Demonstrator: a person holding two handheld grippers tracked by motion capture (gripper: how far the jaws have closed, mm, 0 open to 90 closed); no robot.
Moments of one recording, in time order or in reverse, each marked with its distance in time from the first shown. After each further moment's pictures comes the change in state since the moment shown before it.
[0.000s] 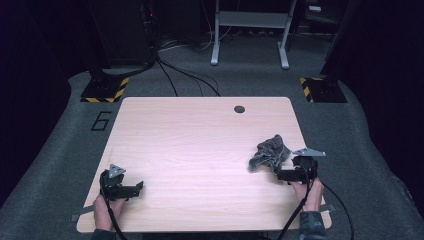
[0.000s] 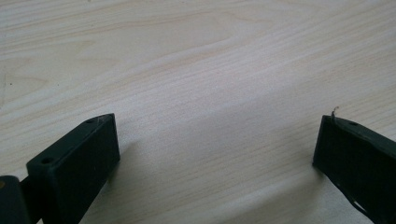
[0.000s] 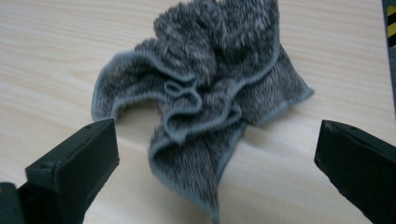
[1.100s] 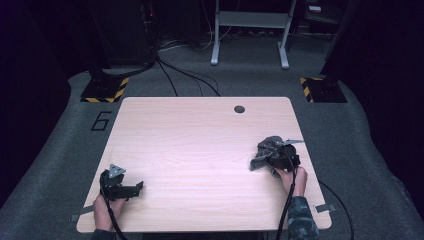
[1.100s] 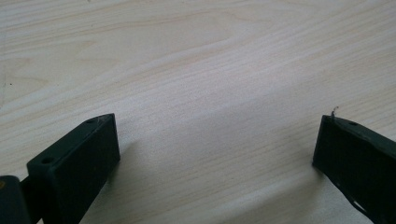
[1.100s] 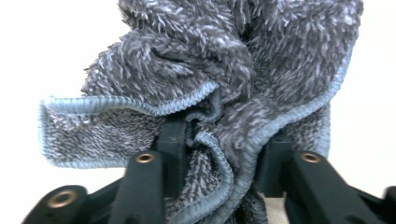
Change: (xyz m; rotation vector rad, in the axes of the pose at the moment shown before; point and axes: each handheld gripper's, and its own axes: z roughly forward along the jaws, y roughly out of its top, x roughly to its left) left arm 0.000 0.000 0.000 -0.006 0.002 -0.001; right arm -0.001 0.017 0.075 0.122 0.013 0.012
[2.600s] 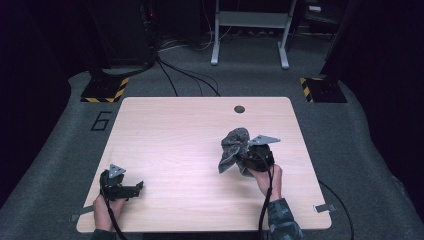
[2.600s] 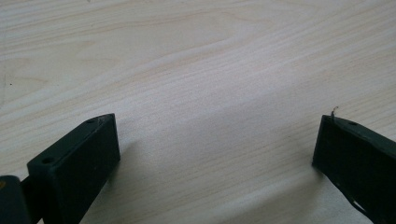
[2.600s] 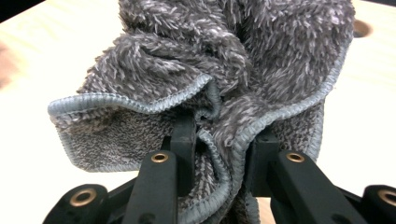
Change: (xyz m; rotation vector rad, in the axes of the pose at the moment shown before) left arm 0.000 0.000 0.000 -0.005 -0.001 0.003; right arm 0.114 0.036 -0.047 -0.186 0.223 -0.200
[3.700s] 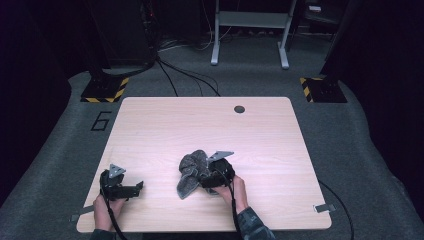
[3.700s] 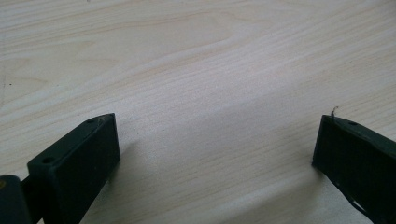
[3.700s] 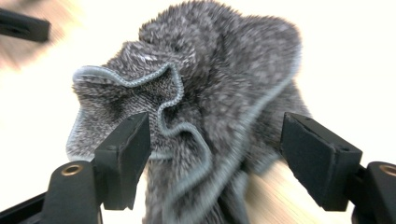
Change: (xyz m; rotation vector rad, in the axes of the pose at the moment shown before) left arm -0.001 0.000 0.000 -0.008 0.005 -0.008; right arm 0.089 -0.015 0.075 0.128 0.136 -0.067
